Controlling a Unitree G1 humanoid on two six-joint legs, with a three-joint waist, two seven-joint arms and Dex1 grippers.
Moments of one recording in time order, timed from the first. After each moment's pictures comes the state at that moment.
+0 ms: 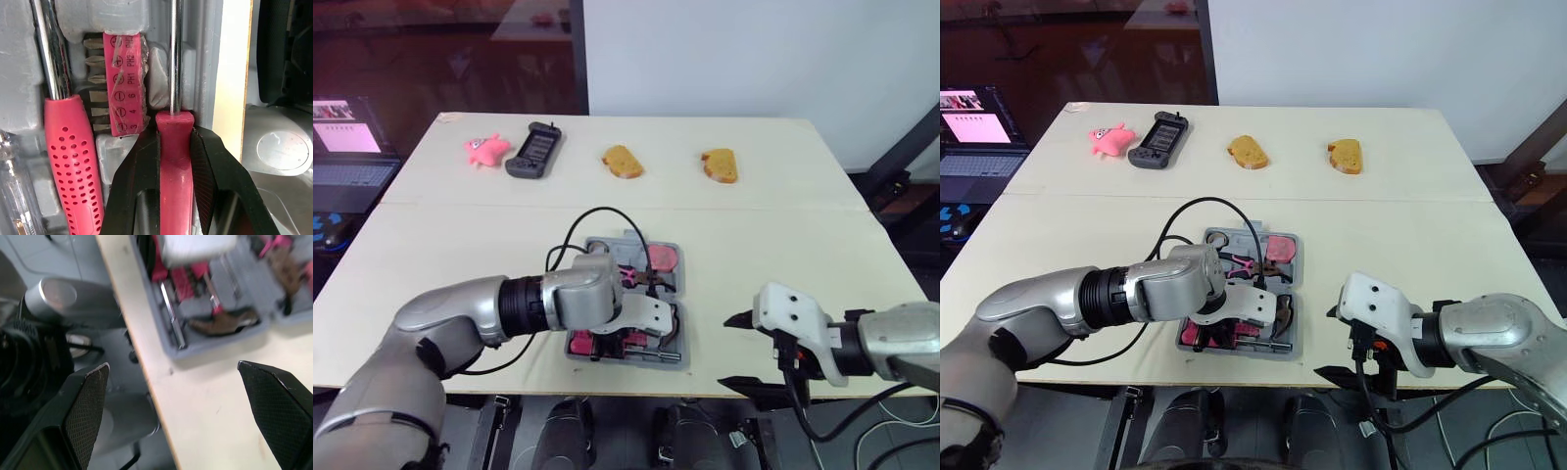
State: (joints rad) left arm -1.11 0.51 -1.20 -0.19 -0.16 1.25 -1.13; right arm 0.08 -1.23 -0.24 -0.89 0.80 1.00 0.84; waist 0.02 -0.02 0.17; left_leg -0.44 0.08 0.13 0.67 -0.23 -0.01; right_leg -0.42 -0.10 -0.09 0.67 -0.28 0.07
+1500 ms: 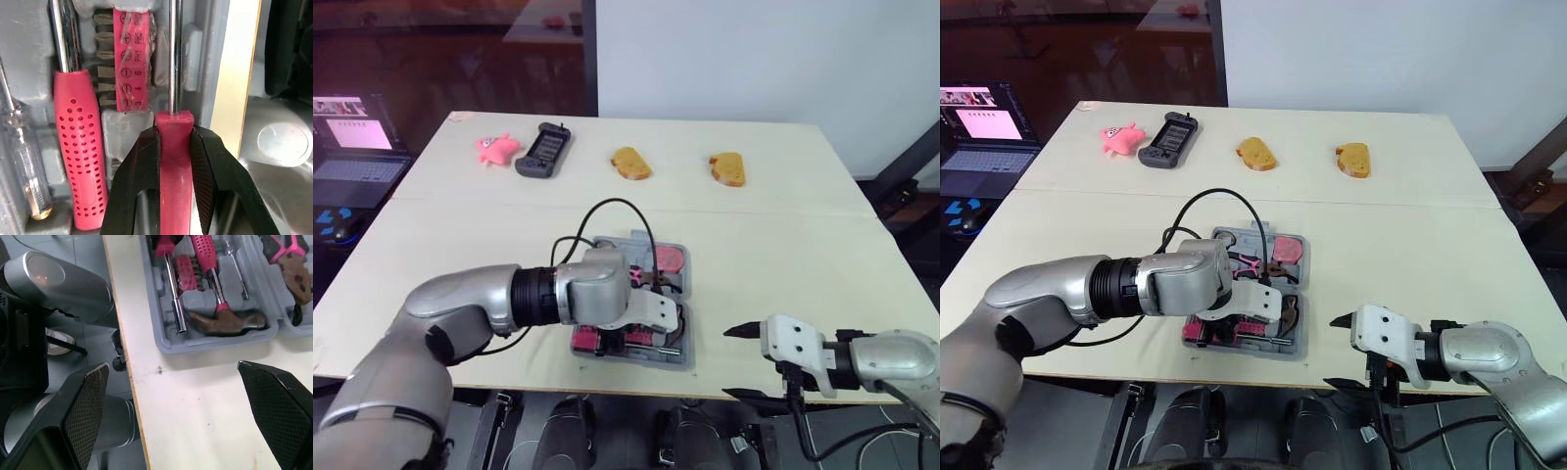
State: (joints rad) left arm -1.23 0.47 -1.28 -0.18 -0.22 1.34 -1.12; right arm 0.27 -1.04 -0.12 -0.65 0.37 0.45 1.03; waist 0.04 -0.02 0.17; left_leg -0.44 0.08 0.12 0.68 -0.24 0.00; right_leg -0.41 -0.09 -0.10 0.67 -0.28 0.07
